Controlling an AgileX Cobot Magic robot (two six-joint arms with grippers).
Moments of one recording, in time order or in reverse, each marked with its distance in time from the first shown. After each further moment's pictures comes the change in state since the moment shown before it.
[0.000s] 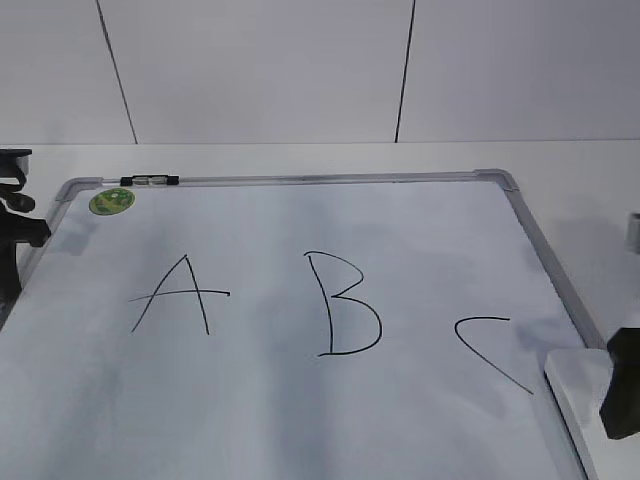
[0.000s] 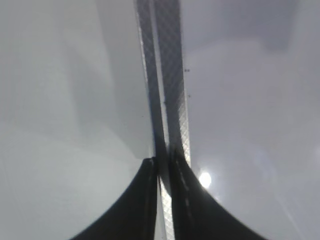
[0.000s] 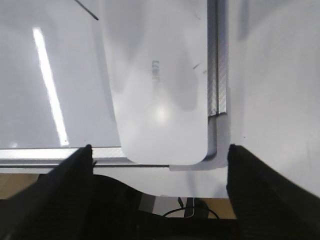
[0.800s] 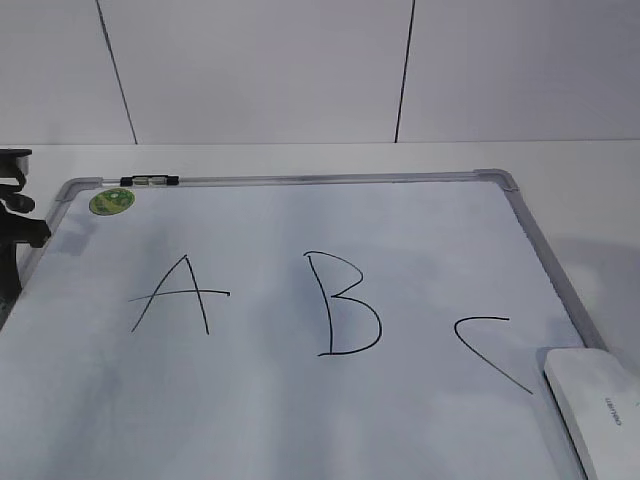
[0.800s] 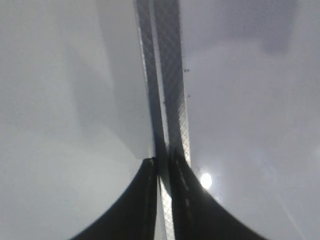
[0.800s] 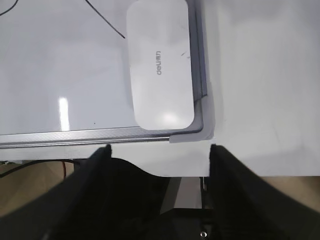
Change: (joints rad) left arm 0.000 -0.002 0.004 0.000 -0.013 0.002; right arm 0.000 -0.464 0.002 -0.041 0.140 0.058
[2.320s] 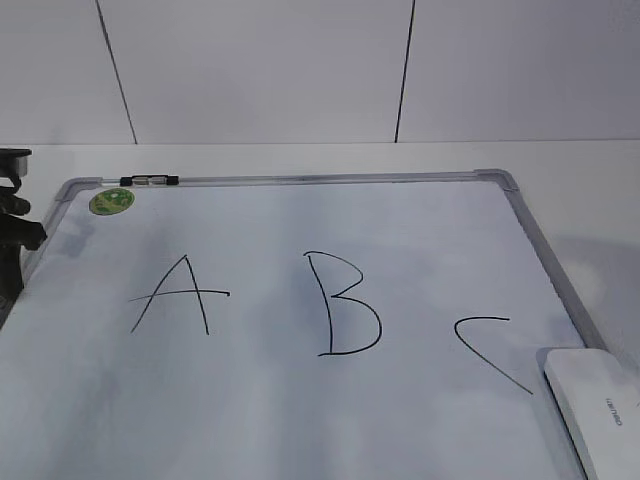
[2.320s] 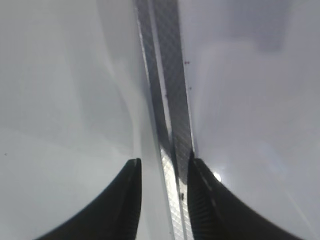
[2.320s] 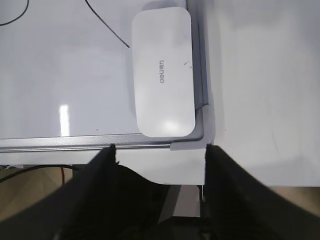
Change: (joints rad) left arm 0.000 -0.017 0.008 0.014 0.007 0.011; right arm 0.000 -0.022 0.000 0.000 -0.018 -0.013
